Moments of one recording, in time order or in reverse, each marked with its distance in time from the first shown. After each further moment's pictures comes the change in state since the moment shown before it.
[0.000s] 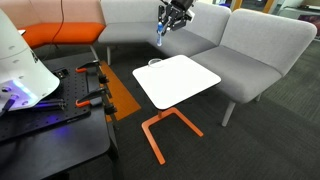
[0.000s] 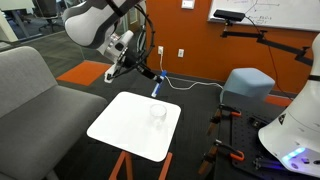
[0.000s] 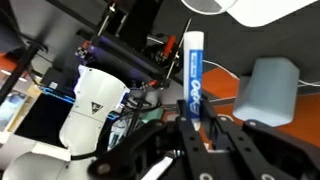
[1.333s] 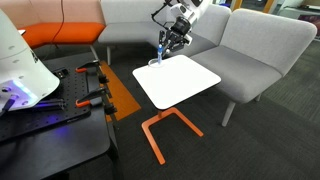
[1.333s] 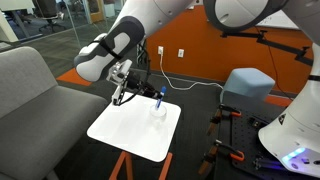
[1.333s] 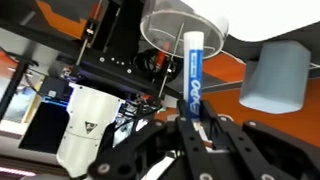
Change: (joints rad) arm -0.011 0.252 0.005 0.157 -0.010 -0.007 0.080
